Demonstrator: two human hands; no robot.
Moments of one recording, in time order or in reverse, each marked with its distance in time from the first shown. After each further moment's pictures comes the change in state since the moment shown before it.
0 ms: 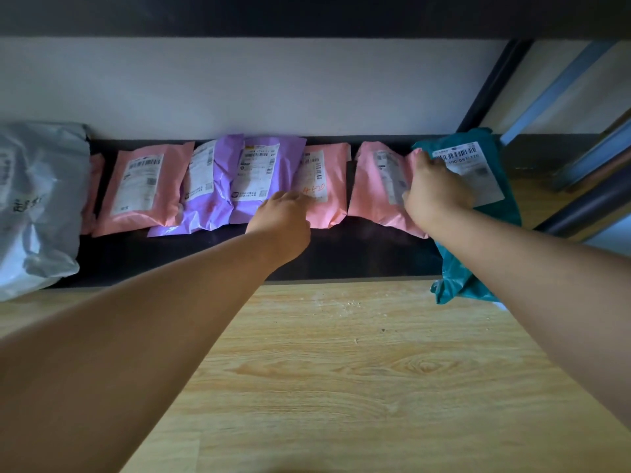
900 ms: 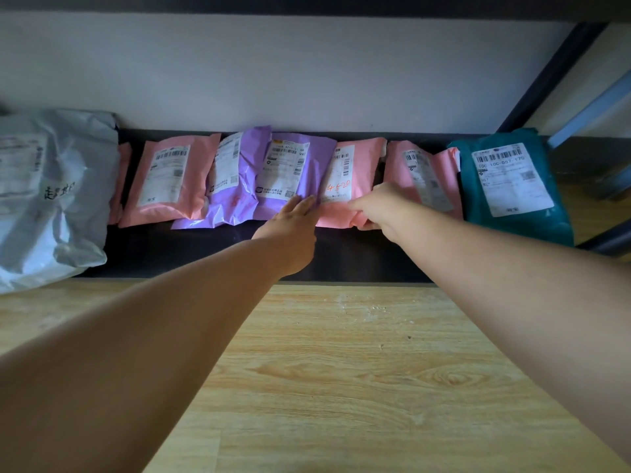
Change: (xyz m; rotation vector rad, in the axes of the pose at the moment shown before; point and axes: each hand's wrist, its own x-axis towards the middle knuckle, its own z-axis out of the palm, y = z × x) left_hand -0.007 -0.036 0.004 0.124 -0.191 0.035; right_hand -0.011 -0.107 0.019 1.033 -0.547 0.269
